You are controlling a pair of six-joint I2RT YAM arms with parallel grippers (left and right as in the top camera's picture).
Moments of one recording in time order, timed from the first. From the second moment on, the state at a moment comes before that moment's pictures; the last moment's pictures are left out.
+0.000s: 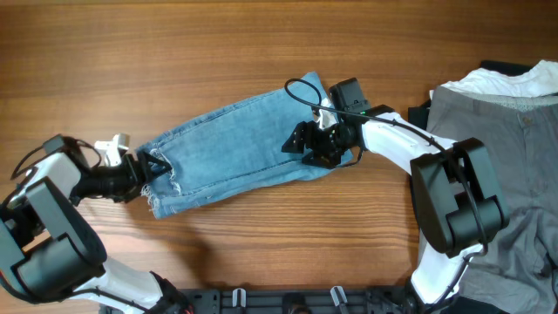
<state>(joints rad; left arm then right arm) 0.57 1.80 0.91 -0.78 0.72 0.19 0.35 1.96 1.11 -0.43 -0.72 0.60</state>
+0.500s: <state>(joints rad) 0.48 1.81 0.94 -0.89 0.65 0.12 0.35 1.96 1.12 -0.47 -0.71 0.55</state>
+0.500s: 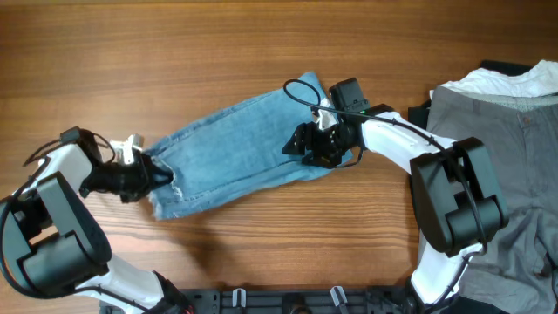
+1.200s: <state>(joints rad) -0.29 1.73 1.47 -0.89 0.25 -0.55 0.04 1.62 1.10 -0.71 -0.56 0.36</state>
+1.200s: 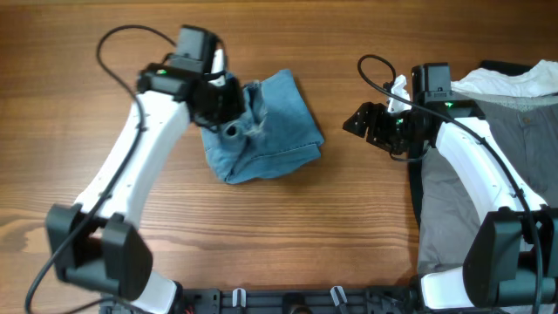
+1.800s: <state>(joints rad) -0.26 1.76 1.50 -0.75 0.26 -0.61 0.08 1.62 1.10 -0.60 -0.71 0.18</state>
